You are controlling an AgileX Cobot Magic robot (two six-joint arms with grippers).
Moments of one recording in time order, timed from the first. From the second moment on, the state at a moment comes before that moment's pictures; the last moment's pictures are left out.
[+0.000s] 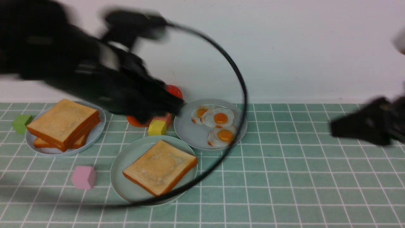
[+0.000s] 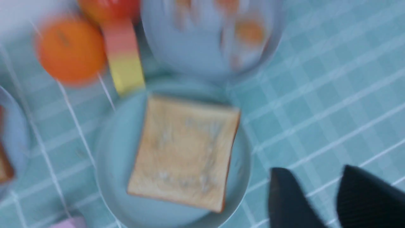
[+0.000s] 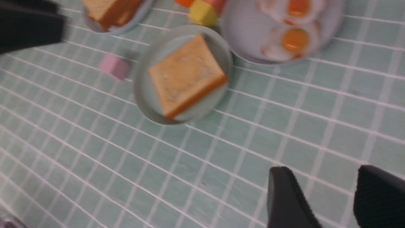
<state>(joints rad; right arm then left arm) 0.12 1.18 -1.05 0.76 0.89 -0.48 -0.57 1.25 -1.22 0.03 0.75 -0.15</state>
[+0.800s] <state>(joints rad) 0.27 2.29 -1.98 0.62 0.91 -0.23 -0.57 0.62 -0.55 0.02 0.24 -0.24</state>
